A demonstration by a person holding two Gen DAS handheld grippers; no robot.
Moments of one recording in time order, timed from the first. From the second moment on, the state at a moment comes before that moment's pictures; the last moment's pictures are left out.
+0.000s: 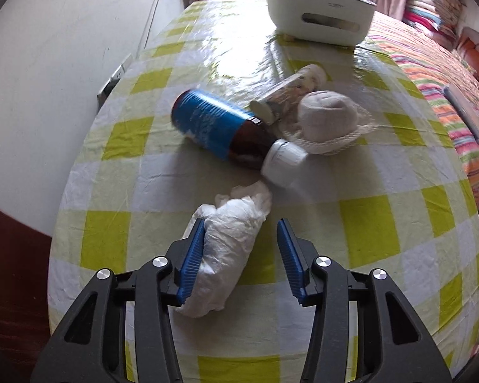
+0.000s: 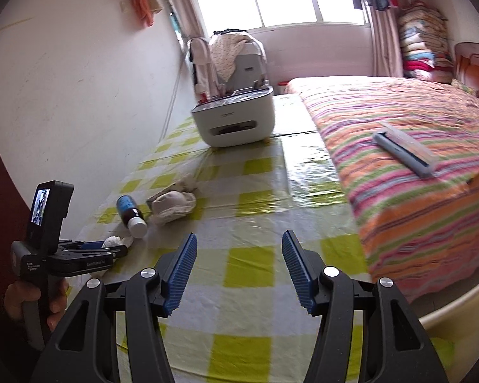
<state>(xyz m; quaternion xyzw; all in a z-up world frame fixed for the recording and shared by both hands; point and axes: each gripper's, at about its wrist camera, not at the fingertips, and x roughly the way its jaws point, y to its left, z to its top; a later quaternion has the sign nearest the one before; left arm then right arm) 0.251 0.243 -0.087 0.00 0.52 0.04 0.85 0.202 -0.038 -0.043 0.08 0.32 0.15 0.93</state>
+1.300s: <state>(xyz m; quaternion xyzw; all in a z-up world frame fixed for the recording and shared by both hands) 0.237 0.281 -0.075 -0.10 0.52 0.03 0.85 0.358 0.129 -0.097 -0.03 0.43 0.21 0.88</state>
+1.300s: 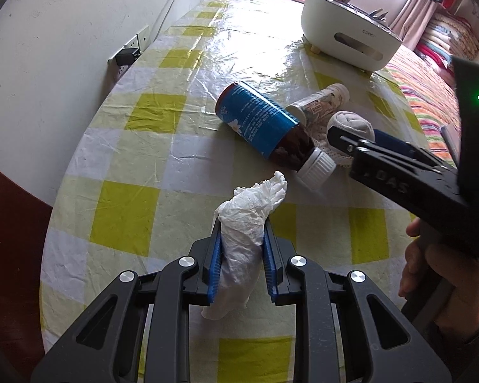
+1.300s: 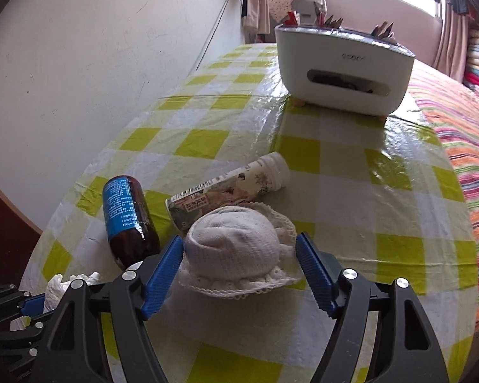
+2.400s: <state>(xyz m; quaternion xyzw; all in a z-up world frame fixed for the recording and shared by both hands) 0.190 0.155 -0.051 -0.01 0.49 -0.05 0.87 0.177 -0.030 -0.061 0.04 0.39 0.19 0.90</state>
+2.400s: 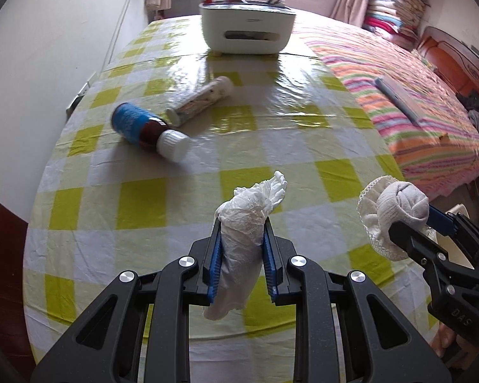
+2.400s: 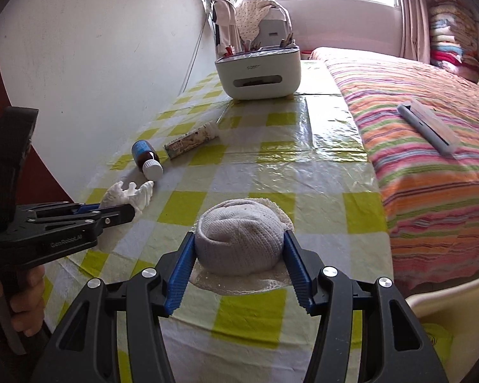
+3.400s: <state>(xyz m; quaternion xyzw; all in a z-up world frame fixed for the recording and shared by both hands) 0.143 0.021 -0.045 0.08 0.45 -0.13 0.88 0.113 -0.145 -0.052 0.11 0.36 0.10 0.92</state>
